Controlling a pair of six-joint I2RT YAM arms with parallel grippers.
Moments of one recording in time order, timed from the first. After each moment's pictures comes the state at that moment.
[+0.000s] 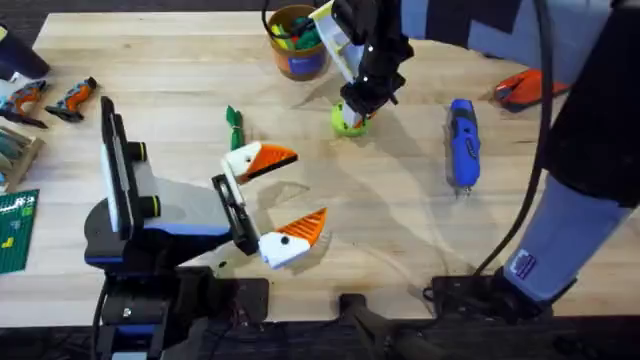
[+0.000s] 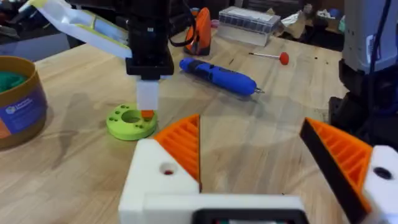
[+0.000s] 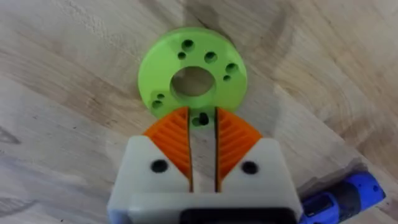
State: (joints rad) left arm 0.02 0.00 0.01 -0.12 1.13 0.00; right arm 0.52 2.06 1.65 -1.08 0.06 -0.13
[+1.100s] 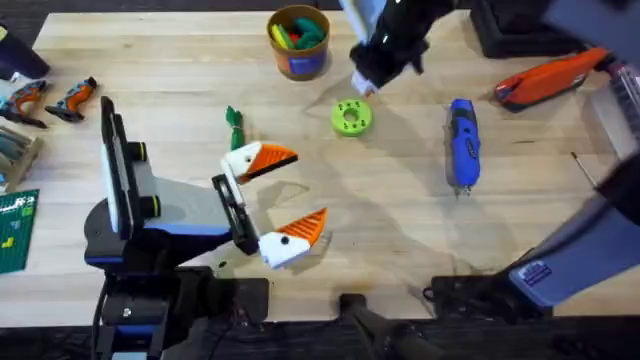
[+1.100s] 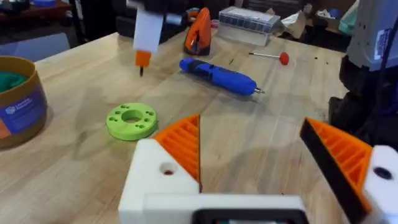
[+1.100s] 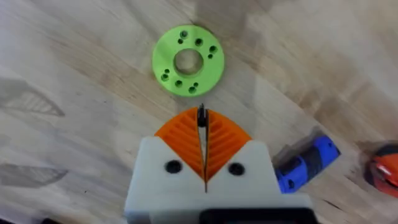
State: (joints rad) left arm 0.02 0.00 0.01 -0.12 1.13 0.00; right arm 0.52 1.90 1.76 -1.22 0.06 -0.12
